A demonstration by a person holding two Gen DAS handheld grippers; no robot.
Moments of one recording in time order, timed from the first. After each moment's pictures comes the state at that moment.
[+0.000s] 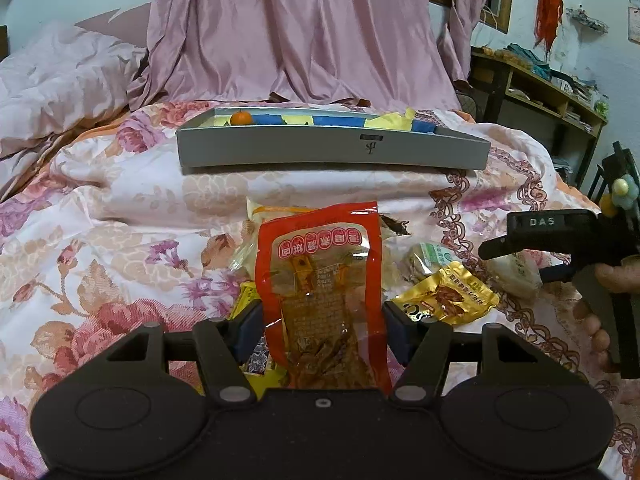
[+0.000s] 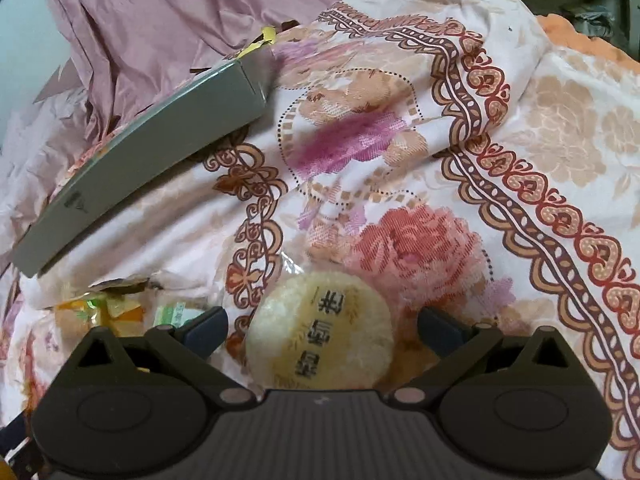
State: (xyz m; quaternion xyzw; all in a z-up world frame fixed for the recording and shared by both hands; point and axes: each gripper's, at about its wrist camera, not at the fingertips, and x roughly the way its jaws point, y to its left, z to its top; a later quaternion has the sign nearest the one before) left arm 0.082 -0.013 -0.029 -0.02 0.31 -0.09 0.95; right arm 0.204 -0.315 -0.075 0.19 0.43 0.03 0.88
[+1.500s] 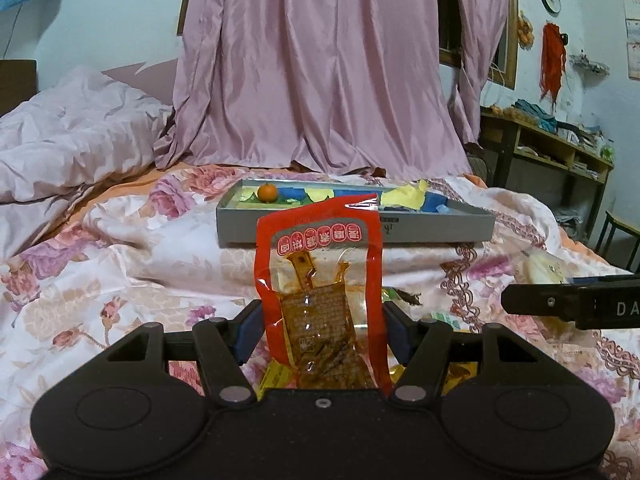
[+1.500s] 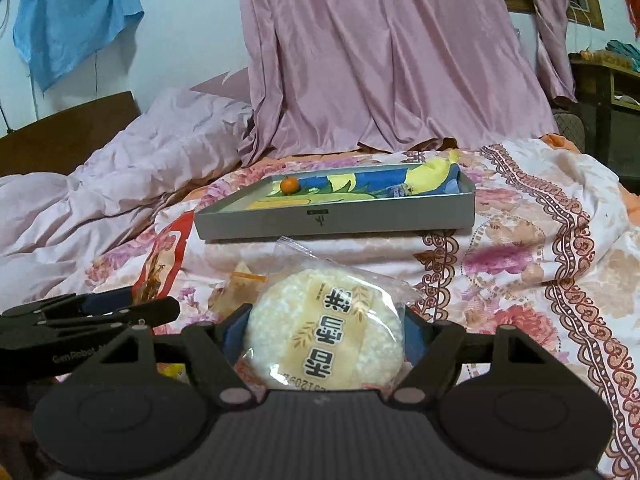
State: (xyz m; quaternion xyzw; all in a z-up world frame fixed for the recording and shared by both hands) left arm 0.059 0.001 0.005 -0.03 0.21 -0.06 0.97; right arm 0.094 -0.242 0.018 0.06 0.26 0.19 0.94
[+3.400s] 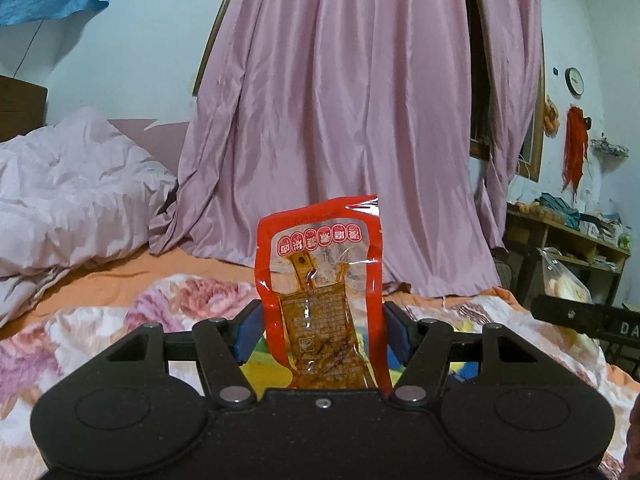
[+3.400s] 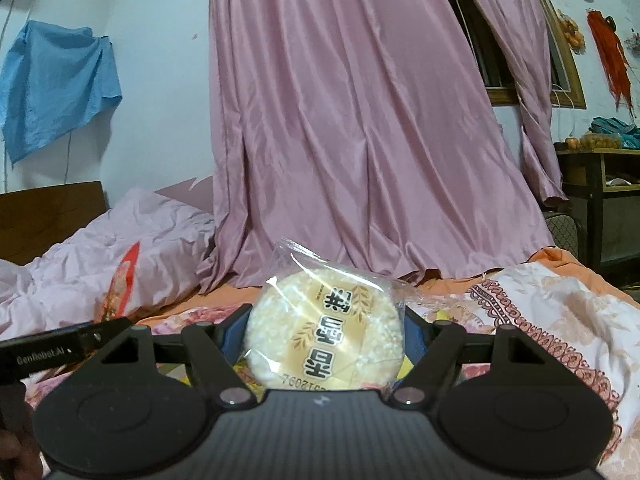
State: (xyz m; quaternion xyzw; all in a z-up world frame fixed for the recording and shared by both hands) left arm 0.225 0.035 0.059 -0.08 0.09 -0.05 0.99; right arm 0.243 -0.241 0.063 0.08 0.10 0.14 0.98
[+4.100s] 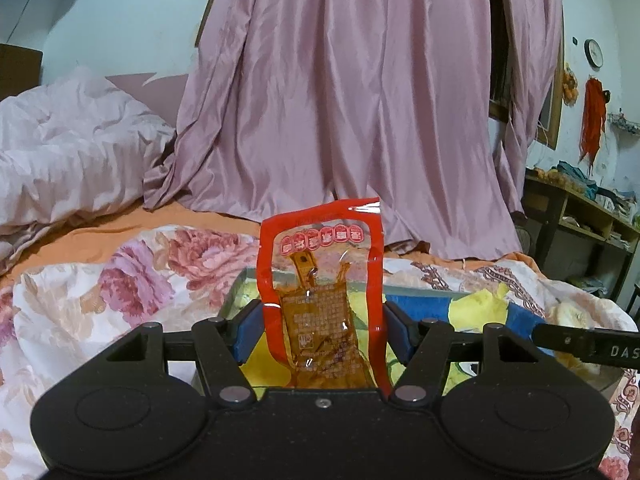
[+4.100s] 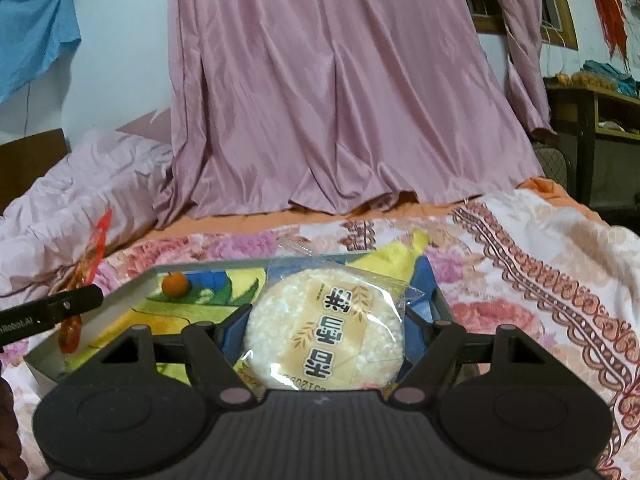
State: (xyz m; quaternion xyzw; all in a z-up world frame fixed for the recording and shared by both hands) left arm 0.294 0.035 0.010 -0.08 0.16 -0.05 0.98; right arm 0.311 -0.244 0.006 0.07 0.21 0.11 0.97
